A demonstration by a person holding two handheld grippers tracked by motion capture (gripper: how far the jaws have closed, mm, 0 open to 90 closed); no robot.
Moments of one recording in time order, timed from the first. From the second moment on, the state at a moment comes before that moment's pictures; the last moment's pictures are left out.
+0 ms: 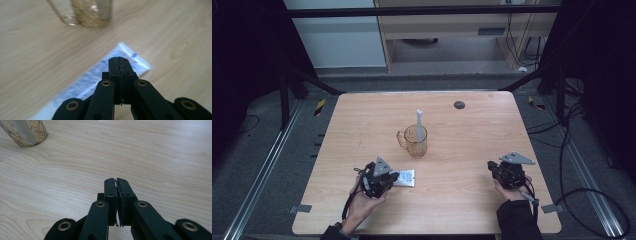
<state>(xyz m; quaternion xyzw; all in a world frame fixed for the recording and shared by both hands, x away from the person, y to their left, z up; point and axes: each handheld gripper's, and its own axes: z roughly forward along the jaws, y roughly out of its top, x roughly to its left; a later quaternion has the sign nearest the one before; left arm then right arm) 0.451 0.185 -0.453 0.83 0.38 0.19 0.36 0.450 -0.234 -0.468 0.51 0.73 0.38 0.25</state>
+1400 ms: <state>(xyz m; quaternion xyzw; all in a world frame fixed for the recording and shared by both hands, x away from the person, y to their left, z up) 0.464 0.232 -0.469 0.84 0.42 0.17 0.30 0.450 -0.242 -0.469 0.53 0.72 0.38 0.25</state>
